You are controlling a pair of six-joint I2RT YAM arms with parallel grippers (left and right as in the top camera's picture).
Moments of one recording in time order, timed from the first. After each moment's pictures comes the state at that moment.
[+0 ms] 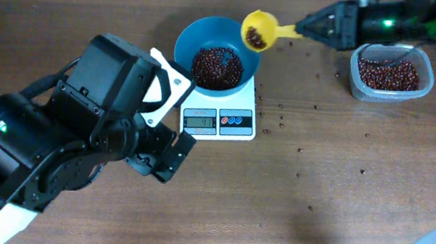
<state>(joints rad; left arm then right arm) -0.61 1.12 1.16 -1.05 -0.03 0.04 -0.03 1.78 1.52 -0.86 -1.01 -0.34</state>
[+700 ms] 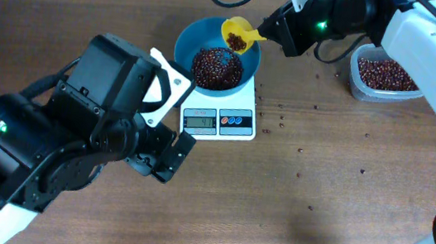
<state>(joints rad) -0.61 1.12 1.16 -1.05 -0.03 0.04 0.22 1.74 1.54 -0.76 -0.54 -0.38</state>
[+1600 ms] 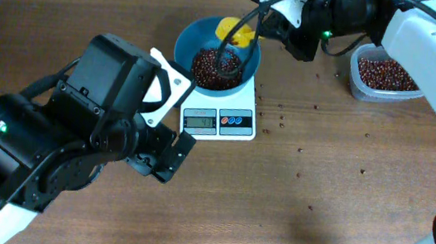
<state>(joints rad) -0.61 1.12 1.16 -1.05 -0.03 0.04 0.22 1.74 1.54 -0.77 -0.57 -0.98</state>
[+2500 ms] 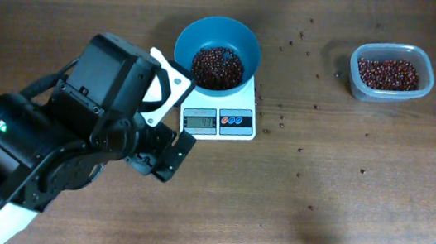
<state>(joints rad) -0.61 1.12 1.16 -1.05 -0.03 0.04 -0.34 1.74 1.78 -0.96 -0.55 -0.53</state>
